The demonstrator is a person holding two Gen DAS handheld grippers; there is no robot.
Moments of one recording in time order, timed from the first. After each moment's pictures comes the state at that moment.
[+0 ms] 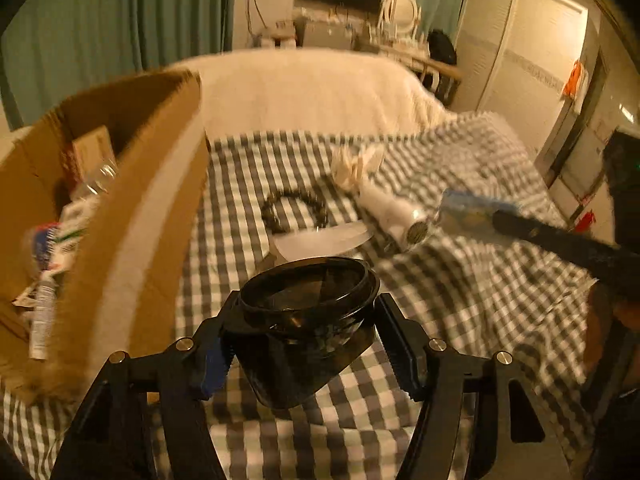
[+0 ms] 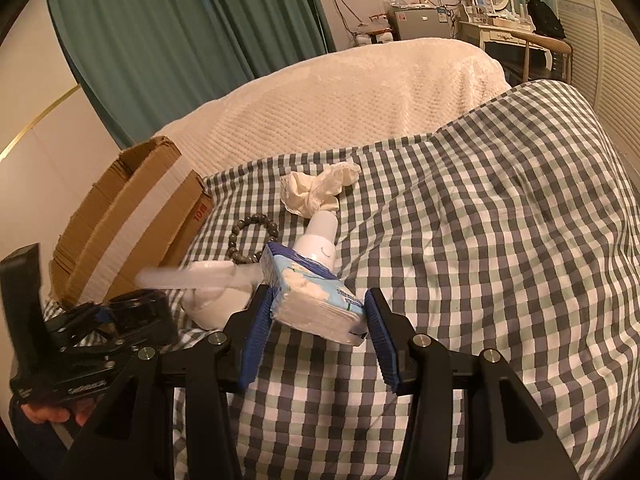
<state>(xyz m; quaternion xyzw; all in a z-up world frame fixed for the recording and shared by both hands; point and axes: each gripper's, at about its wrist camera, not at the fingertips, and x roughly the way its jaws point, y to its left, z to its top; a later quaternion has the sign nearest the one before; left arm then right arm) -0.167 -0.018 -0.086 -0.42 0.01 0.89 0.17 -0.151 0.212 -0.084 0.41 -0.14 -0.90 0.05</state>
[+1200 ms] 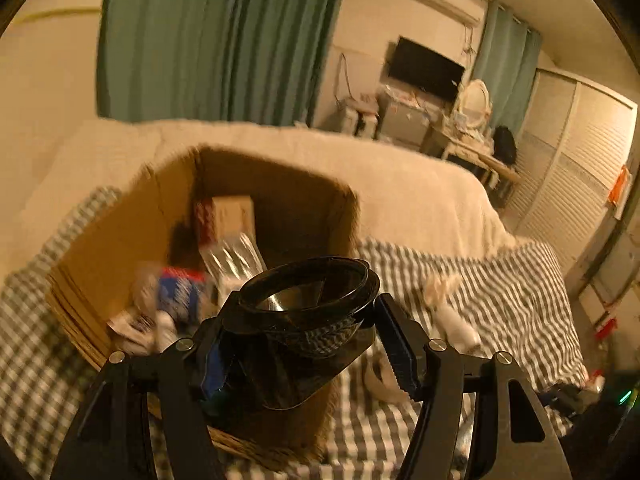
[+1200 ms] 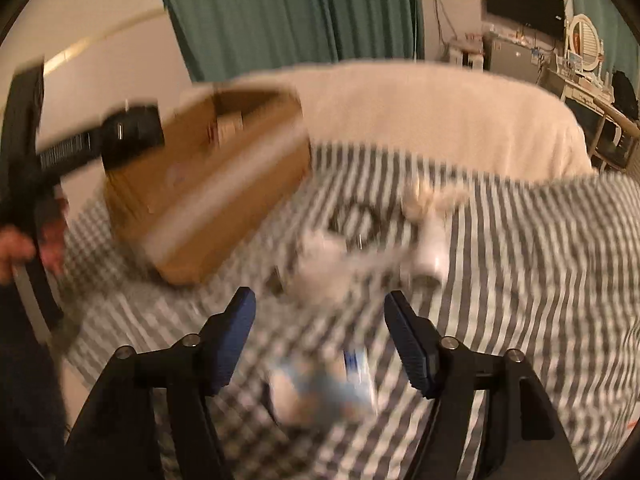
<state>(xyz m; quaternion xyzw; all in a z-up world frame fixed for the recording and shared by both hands) -0.181 -0.132 -0.026 -0.34 -0.09 0.93 0.06 -0.130 0.110 -0.086 0.45 0.02 -0.88 0.16</state>
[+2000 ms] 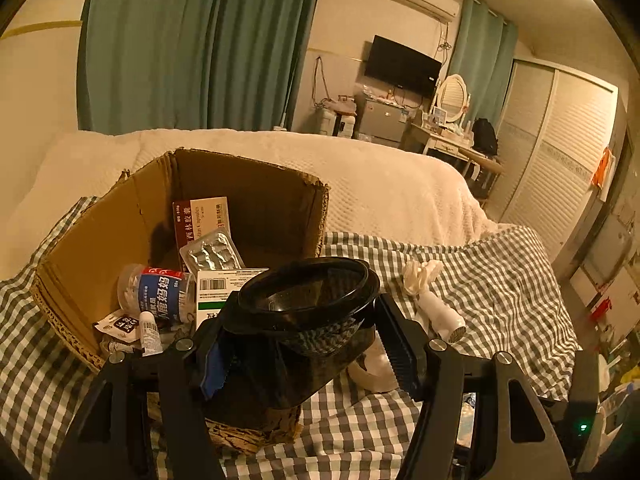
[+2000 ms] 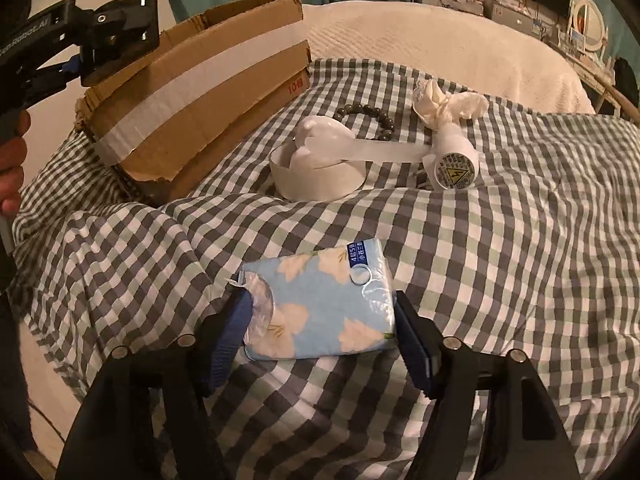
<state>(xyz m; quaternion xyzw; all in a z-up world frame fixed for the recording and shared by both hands) -0.168 -0.118 -0.025 -0.32 -0.07 0.94 0.09 -0.111 0.095 -0.127 0.48 0.03 -0.86 0.14</state>
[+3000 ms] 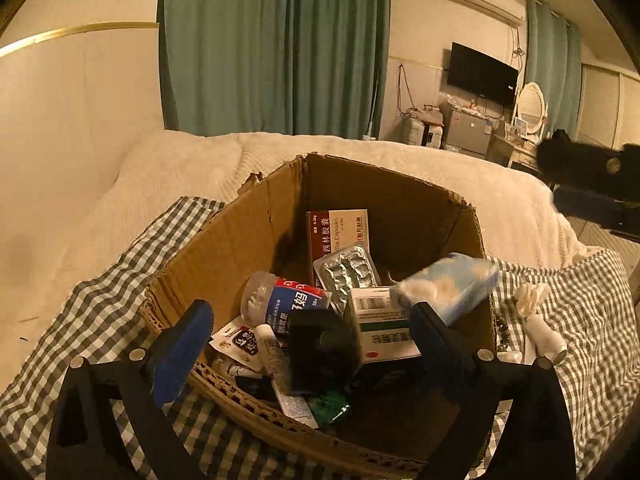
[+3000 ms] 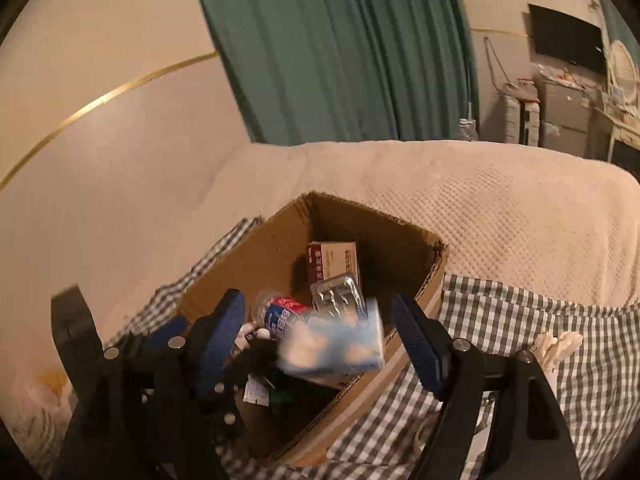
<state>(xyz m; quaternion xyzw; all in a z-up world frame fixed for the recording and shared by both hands) -0.188 -0.198 -0.043 -0.31 -0.05 0.95 -0.07 -0.246 -0.022 0.036 0.33 -0.06 -0.91 0.25</state>
